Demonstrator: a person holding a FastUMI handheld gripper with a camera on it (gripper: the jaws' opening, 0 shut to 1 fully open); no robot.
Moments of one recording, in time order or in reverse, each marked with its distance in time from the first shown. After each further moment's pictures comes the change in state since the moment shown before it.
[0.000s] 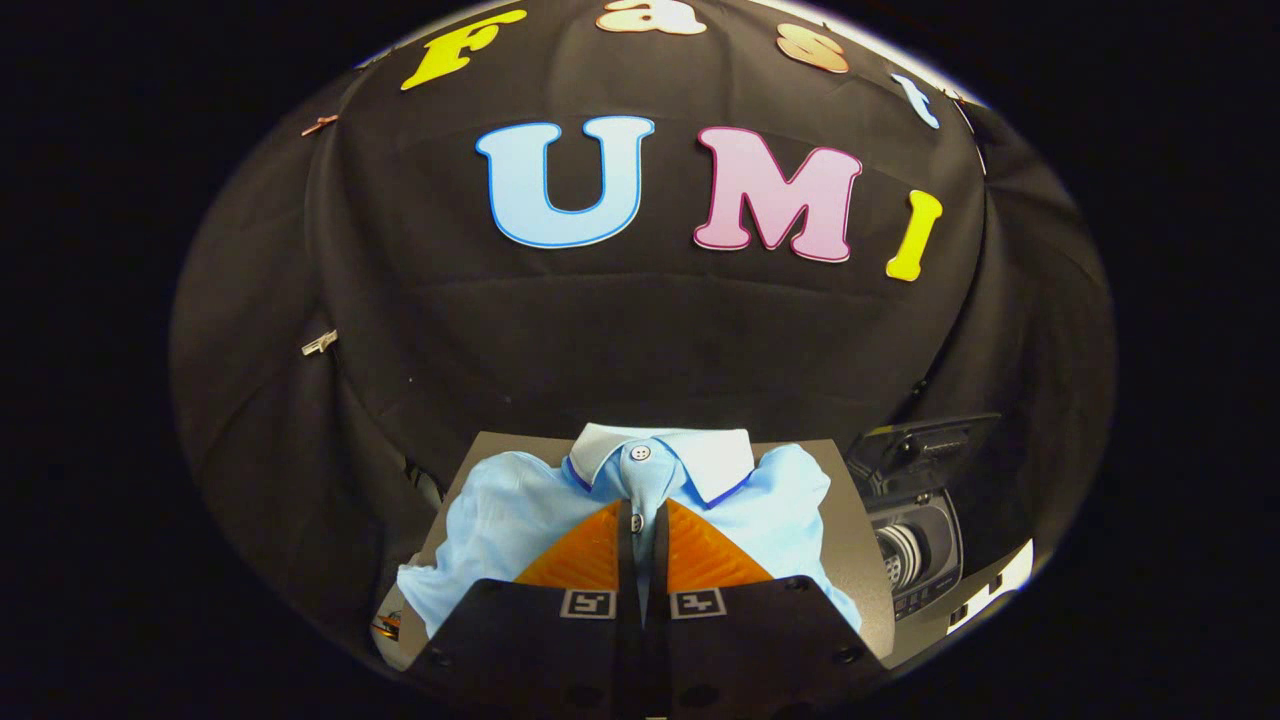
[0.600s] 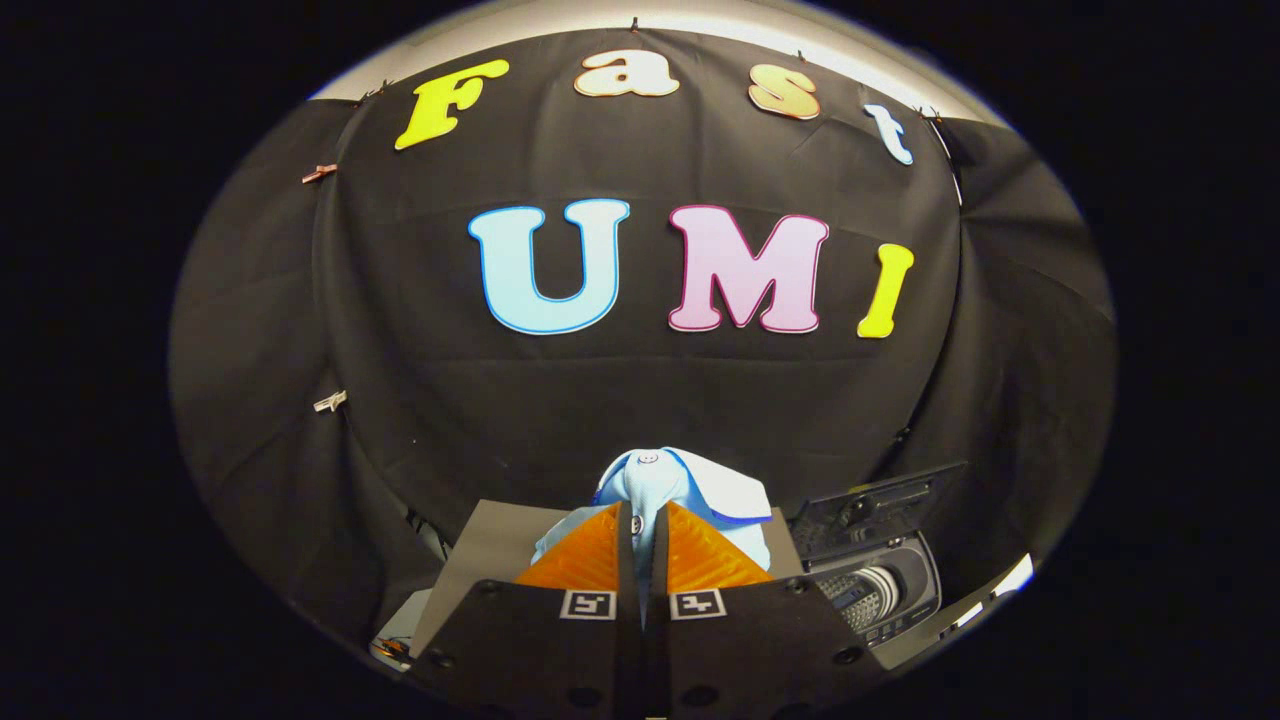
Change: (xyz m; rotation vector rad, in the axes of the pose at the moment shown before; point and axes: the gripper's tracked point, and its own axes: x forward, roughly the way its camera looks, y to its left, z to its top) arm -0.060 -0.055 0.075 0.027 -0.183 0.005
